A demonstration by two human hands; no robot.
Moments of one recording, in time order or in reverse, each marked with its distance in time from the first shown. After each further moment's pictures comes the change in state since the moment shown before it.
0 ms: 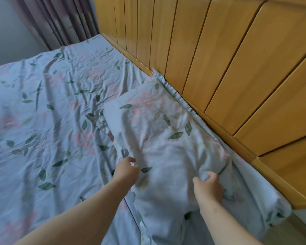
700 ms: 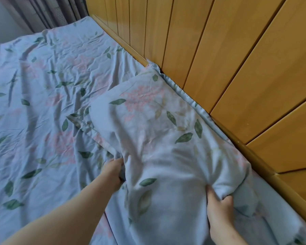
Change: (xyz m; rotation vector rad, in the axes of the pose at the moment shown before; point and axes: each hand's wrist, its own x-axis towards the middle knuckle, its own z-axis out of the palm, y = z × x) left_hand 0.136 -0.011 0.034 -0.803 -0.090 -0.398; right_hand 0.078 0.013 0.019 0.337 0.068 0.155
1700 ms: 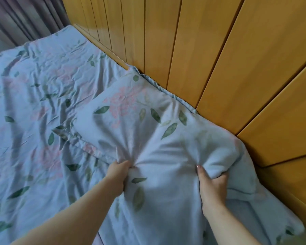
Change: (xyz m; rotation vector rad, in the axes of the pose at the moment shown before) left_hand -0.023 -0.003 0.057 0.271 0.086 0.128; right_hand 0.020 -0.044 -0.004 0.163 -0.015 -0.107
